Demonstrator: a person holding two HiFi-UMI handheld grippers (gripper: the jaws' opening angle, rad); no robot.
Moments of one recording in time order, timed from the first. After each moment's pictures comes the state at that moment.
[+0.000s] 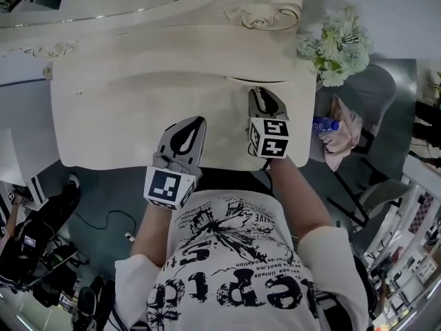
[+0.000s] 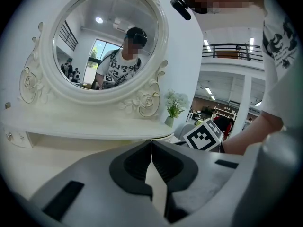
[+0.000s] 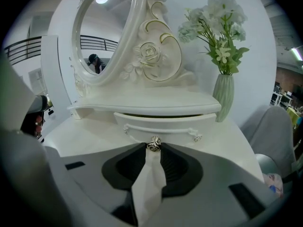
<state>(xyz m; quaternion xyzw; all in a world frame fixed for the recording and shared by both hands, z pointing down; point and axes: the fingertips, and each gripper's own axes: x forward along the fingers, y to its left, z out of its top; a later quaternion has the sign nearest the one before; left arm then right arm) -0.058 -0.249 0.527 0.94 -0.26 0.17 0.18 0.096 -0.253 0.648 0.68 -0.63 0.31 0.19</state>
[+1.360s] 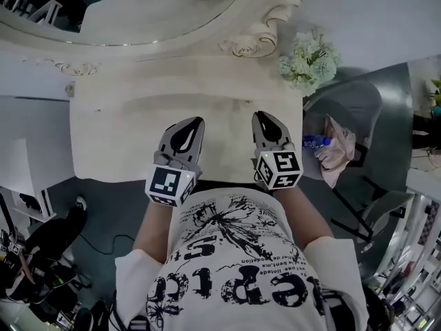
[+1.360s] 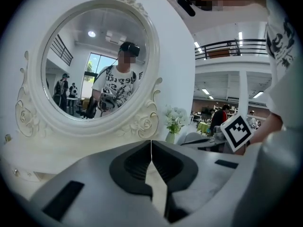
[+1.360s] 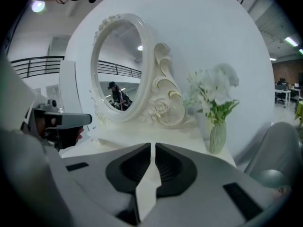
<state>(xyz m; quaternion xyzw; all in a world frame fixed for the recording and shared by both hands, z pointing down) -0.047 -0.273 0.456 0.95 -0.26 0.14 0.11 0.088 -0.232 0.521 0.68 -0.69 0.23 0.08</state>
